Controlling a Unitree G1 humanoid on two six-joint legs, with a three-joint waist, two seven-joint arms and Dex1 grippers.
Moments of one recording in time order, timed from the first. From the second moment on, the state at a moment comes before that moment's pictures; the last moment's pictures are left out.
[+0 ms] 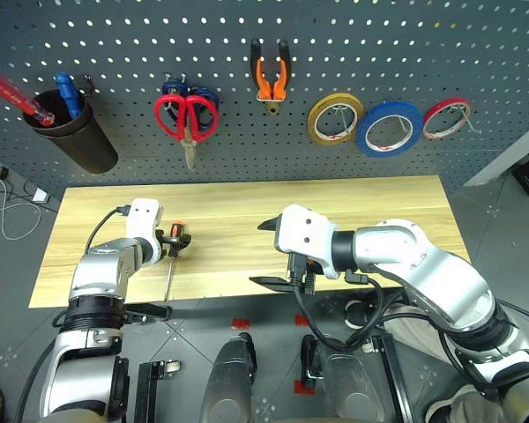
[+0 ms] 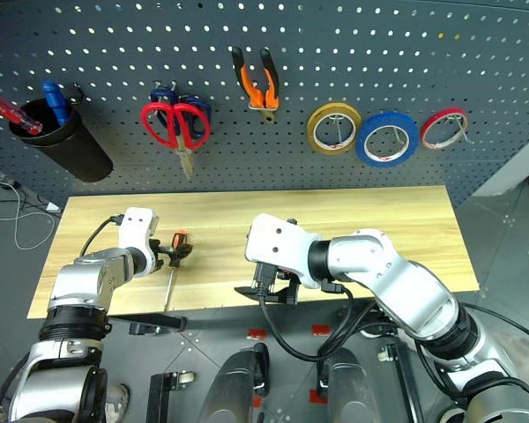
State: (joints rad) left arm -0.53 0.56 0.13 0.45 -0.14 0.71 -0.47; right arm -0.68 -0.51 0.48 -0.65 0.30 0.93 0.72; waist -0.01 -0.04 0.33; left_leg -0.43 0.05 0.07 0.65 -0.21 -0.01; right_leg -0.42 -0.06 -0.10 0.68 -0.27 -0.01
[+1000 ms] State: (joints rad) left arm 0.00 0.40 0.48 -0.38 -0.20 0.26 -0.22; right arm -0.53 -0.35 0.23 -0.66 0.32 0.95 0.52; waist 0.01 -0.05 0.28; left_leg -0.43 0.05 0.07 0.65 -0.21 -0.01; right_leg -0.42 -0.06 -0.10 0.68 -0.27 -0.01
